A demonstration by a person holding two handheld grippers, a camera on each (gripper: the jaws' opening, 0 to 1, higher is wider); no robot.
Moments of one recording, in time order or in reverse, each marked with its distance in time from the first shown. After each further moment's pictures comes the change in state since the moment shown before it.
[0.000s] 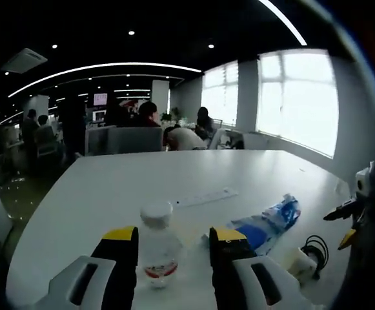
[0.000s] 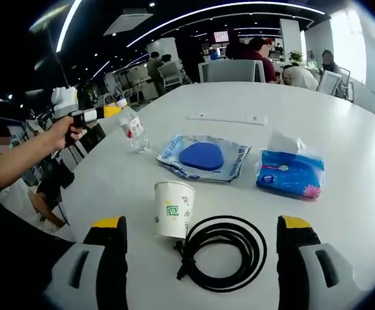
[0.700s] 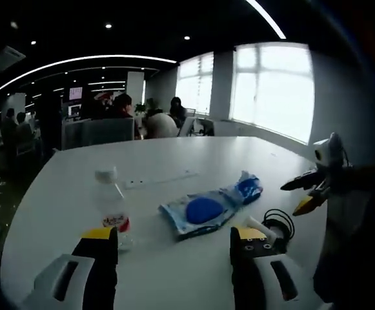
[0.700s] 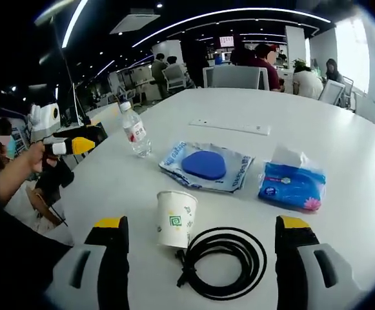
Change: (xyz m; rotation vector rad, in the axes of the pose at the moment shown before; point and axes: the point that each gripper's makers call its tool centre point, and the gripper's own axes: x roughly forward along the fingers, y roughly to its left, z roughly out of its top) left arm -0.071 -0.073 -0.037 0.057 0.049 -0.166; right arm 0.004 0.001 0.013 -0.034 -0.032 -0.011
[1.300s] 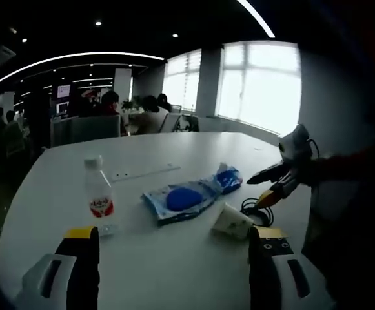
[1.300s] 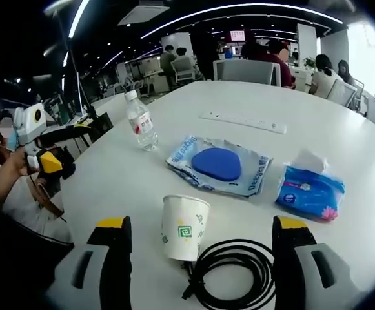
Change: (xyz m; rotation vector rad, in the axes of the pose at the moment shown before) left arm -0.030 -0.033 -0.010 -0.001 0.009 -0.078; right arm 0.035 0.020 0.001 -0.053 0.062 0.040
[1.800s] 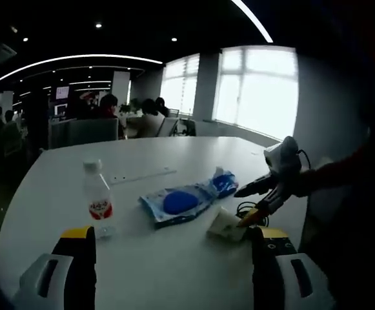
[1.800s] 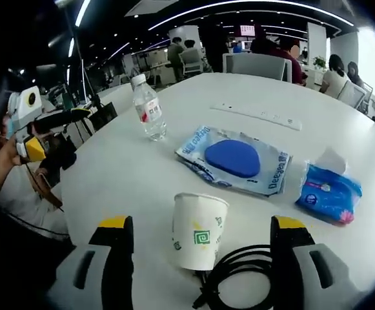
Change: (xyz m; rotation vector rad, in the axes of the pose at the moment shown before) left arm -0.007 -0.001 0.005 -0.005 -0.018 -0.019; right arm 0.024 0.027 -0.009 -0.040 0.049 0.031
